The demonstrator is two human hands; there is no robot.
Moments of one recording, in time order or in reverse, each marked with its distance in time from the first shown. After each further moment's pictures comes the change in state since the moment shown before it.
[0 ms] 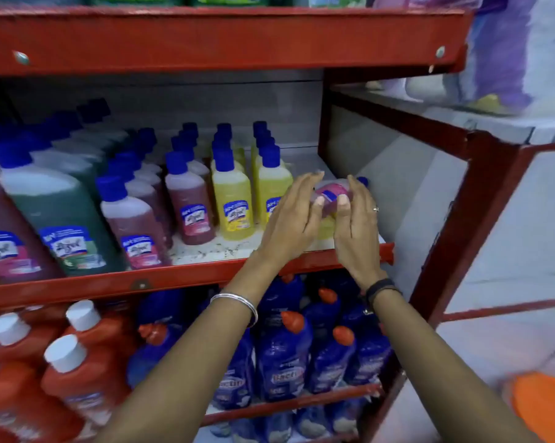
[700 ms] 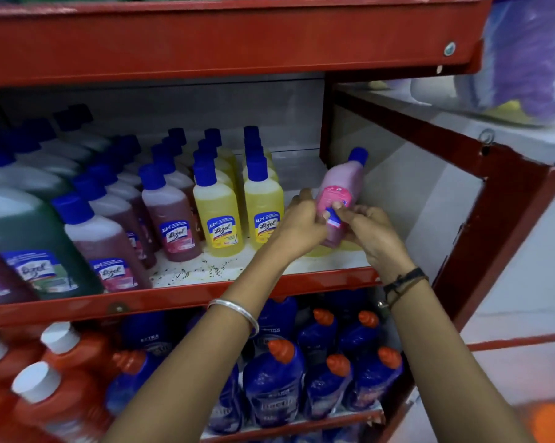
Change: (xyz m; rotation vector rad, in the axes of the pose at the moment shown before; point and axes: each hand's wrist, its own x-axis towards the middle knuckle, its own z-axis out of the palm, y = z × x) left_hand 0.052 0.001 0.030 0.009 -0.309 -0.488; right_hand 0.069 0.041 -0.008 0.554 -0.246 0.682
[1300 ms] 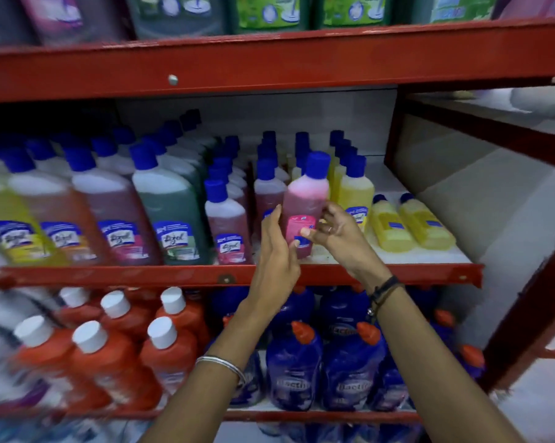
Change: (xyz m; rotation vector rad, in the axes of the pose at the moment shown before) left_hand -0.131 -0.117 -0.089 -0.023 0.470 0.107; right_hand -0.079 0.013 0.155 -0.063 -0.450 -0.301
